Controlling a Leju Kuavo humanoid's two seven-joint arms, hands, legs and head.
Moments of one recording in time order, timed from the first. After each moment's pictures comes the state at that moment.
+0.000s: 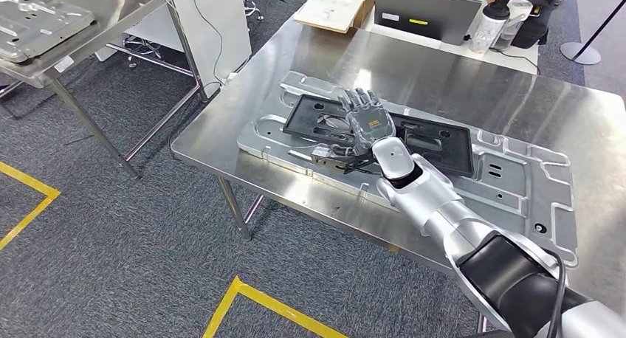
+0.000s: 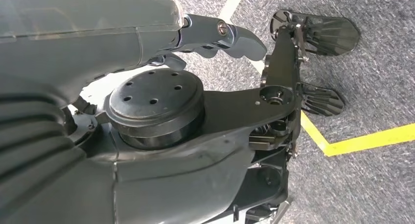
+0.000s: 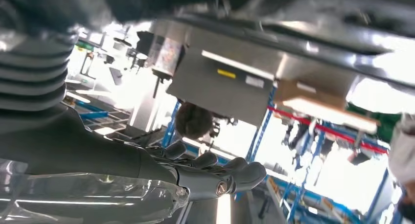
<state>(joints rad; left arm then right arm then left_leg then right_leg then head) -0.16 -0.03 0.26 -0.30 0.28 -0.14 0.17 -0.83 -0.23 0.54 -0.78 1.51 -0.15 0.26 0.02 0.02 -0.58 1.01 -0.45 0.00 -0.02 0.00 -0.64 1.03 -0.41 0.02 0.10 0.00</state>
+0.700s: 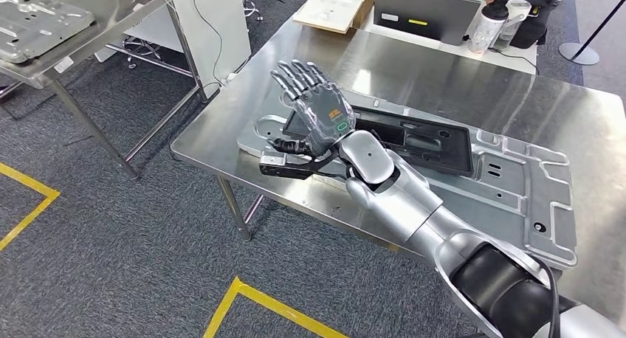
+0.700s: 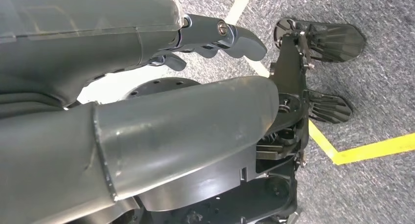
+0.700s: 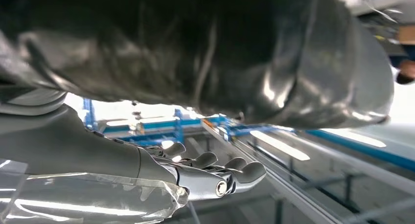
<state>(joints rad) -0.16 -0.03 0.27 -0.31 0.23 -0.15 0.17 -0.80 -0.17 0.59 -1.16 1.36 -0.26 0.10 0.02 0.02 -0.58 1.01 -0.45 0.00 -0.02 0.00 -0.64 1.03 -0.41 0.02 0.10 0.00</state>
